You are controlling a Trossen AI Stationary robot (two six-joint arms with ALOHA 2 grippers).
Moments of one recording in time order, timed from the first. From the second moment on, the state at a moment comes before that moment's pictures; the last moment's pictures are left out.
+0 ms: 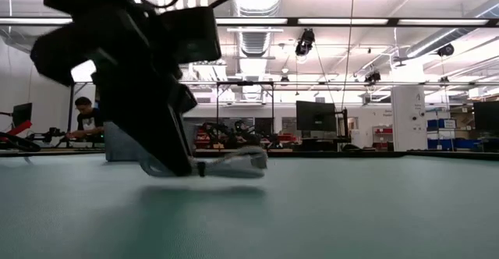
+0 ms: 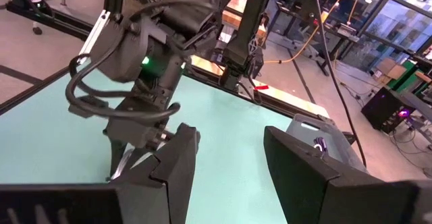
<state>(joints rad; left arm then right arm) -0.42 1.82 1.02 -0.19 -0.16 -0.43 0.22 1.17 0.76 0.21 0.12 -0.33</state>
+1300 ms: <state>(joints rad) -0.08 1.27 1.02 -0.82 -0.16 -0.06 0.22 1.17 0.75 0.21 0.12 -0.32</state>
